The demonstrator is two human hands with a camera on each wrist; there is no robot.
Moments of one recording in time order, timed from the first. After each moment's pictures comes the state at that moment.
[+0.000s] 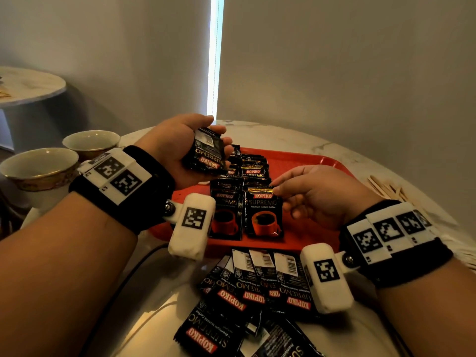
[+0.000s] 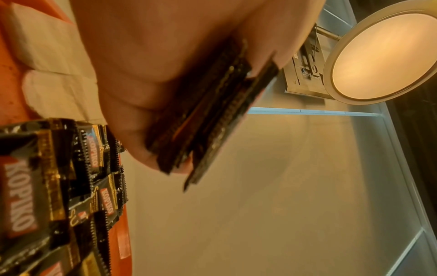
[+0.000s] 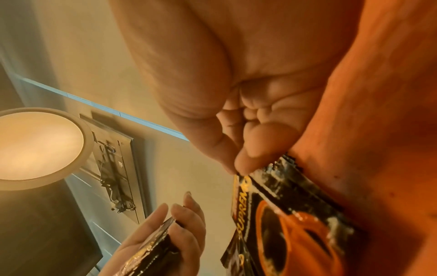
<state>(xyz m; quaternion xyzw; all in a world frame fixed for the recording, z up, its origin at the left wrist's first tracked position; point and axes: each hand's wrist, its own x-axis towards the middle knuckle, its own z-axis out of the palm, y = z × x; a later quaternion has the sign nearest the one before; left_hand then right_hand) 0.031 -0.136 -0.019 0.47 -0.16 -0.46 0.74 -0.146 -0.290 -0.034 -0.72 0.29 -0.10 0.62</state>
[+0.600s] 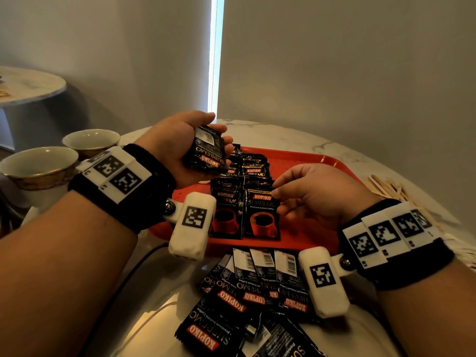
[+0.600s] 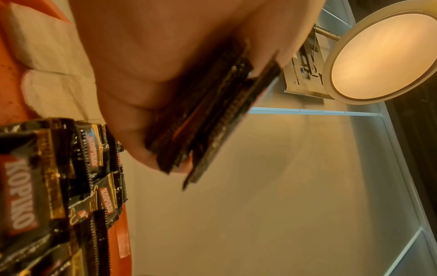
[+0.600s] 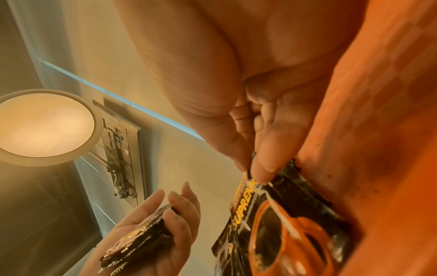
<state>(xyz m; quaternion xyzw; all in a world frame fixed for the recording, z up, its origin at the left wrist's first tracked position) 0.028 -0.134 -0.017 0.49 -0.17 -0.45 0.73 -0.143 -0.286 -0.037 -0.76 0.30 -0.10 0.57</state>
